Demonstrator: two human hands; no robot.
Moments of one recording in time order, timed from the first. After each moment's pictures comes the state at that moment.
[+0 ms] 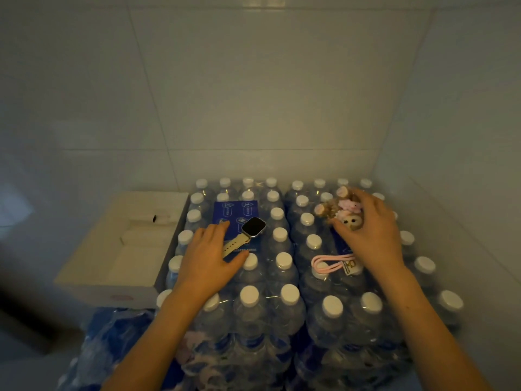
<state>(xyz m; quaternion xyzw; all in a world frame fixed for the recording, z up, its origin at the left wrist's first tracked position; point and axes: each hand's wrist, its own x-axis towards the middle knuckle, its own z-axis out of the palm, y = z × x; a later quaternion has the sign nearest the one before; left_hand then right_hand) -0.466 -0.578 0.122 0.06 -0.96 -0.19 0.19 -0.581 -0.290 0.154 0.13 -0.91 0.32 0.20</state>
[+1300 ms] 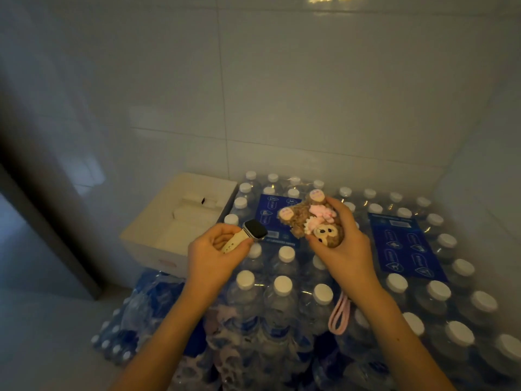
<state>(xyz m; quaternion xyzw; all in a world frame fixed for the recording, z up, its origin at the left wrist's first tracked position) -0.394 -0.576 0.141 0.18 -0.75 -0.54 0.35 -0.520 -0.382 0.156 0.28 -0.78 0.56 0.03</state>
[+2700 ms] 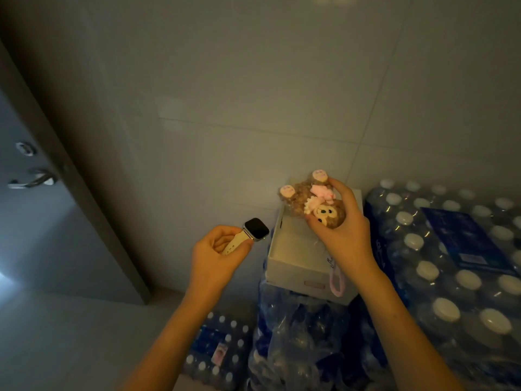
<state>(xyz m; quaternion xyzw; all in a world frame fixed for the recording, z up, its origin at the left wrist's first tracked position) -0.267 -0.927 0.132 0.19 -0.72 -0.59 0.32 -0.399 -0.759 0.162 0.27 -0.74 0.61 0.05</state>
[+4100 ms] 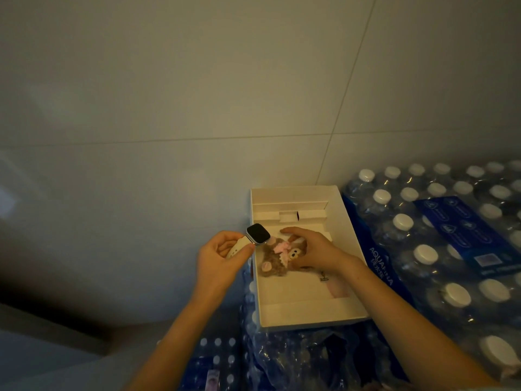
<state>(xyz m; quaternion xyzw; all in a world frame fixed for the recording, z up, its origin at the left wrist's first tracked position) -0.445 -0.999 0.072 0.12 -0.73 -0.66 0.16 -0.568 -0.782 0.018 0.21 -0.86 0.41 -0.24</state>
